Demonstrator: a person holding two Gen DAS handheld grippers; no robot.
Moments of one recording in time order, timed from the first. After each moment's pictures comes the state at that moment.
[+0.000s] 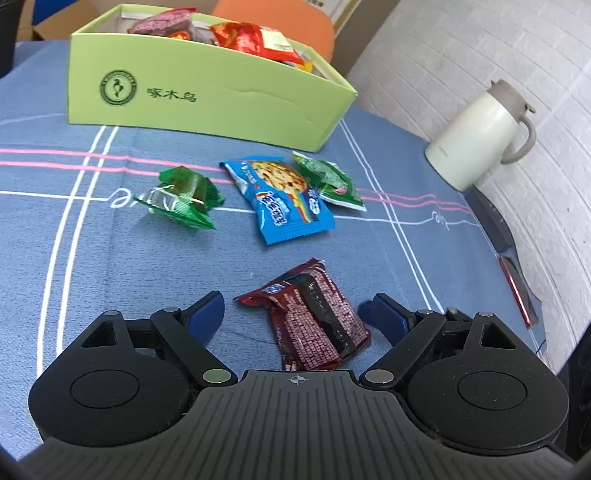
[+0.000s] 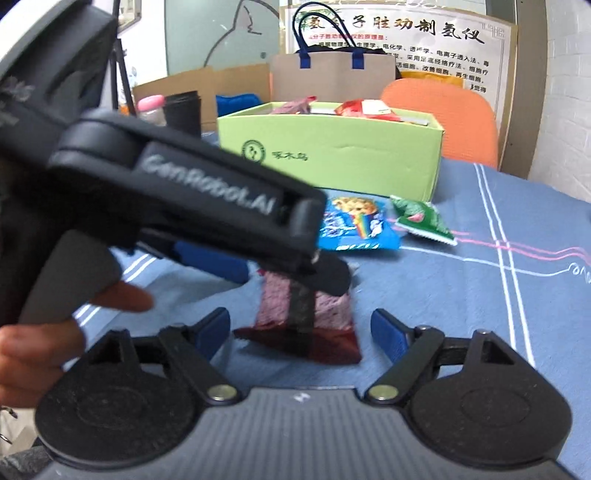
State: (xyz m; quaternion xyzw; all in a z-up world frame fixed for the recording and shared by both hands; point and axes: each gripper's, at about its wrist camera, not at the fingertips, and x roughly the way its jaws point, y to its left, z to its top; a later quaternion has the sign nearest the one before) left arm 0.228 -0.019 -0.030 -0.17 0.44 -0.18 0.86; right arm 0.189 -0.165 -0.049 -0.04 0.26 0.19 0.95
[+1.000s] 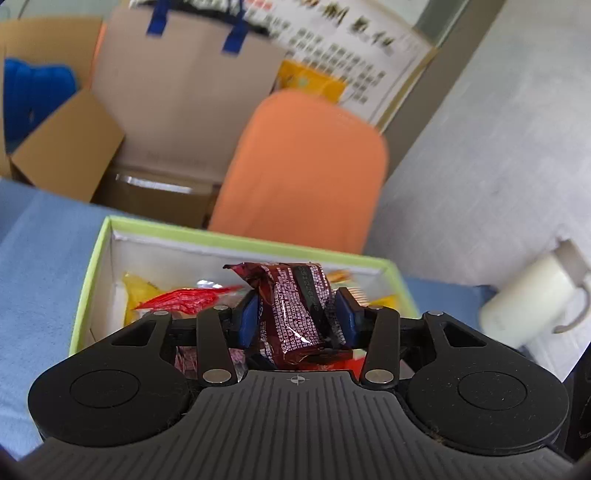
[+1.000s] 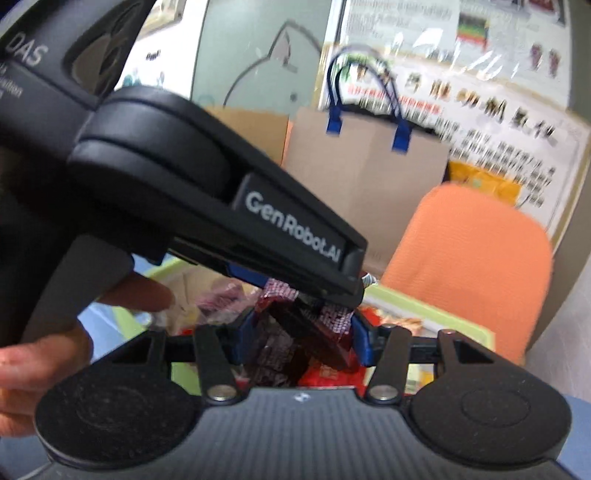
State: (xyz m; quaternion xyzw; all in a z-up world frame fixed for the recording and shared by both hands) left arm 0.475 0.060 0.035 -0.19 0.36 -0.12 0.90; right arm 0.426 -0.102 0.052 -0.14 0.19 0.24 0.94
